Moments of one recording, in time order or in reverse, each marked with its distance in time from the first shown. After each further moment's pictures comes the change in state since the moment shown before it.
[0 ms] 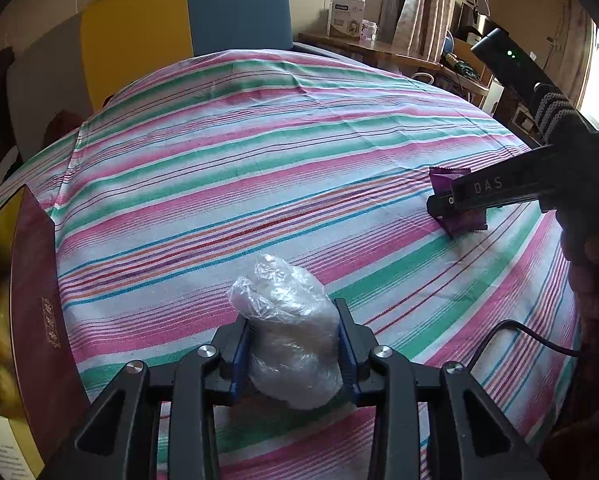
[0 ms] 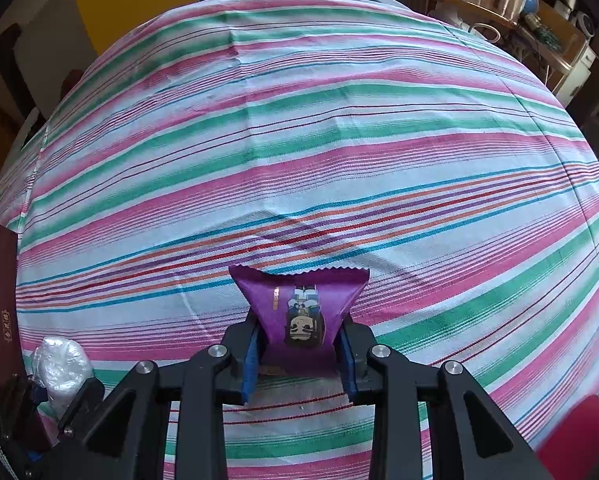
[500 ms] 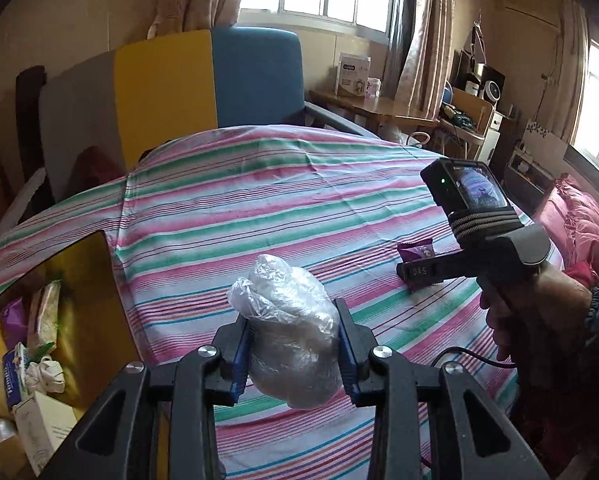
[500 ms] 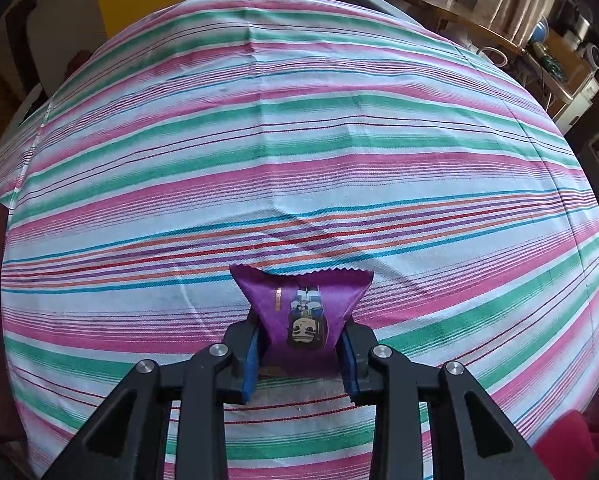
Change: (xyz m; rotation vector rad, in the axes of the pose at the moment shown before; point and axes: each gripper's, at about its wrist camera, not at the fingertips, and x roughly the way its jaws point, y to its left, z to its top) left arm -0.107 0.015 0.004 -0.045 -0.189 0.017; right arm 0.002 0.015 -0.003 -0.077 -0.025 -0.051
